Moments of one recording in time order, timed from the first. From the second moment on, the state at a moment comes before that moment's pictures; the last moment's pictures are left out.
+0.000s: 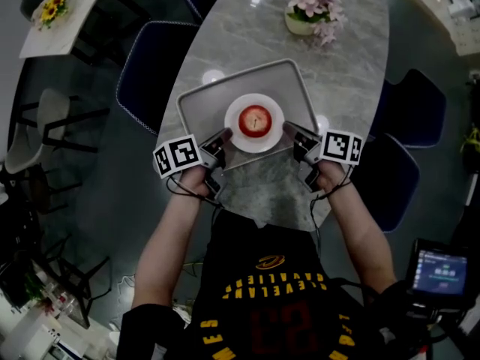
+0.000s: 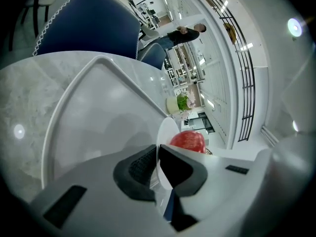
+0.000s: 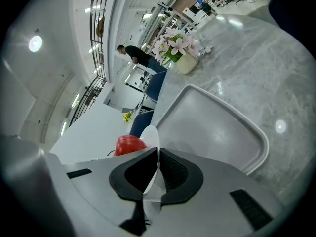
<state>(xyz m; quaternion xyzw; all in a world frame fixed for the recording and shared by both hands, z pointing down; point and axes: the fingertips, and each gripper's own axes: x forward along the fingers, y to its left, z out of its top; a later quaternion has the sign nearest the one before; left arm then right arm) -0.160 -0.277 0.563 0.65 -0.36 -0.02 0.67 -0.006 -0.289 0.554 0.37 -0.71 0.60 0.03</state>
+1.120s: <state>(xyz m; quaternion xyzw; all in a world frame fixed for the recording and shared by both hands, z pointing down) -0.164 -0.301 0.614 0.64 -0.38 0.00 0.67 -0.013 -0.323 0.604 0.37 -0.71 0.60 0.10</state>
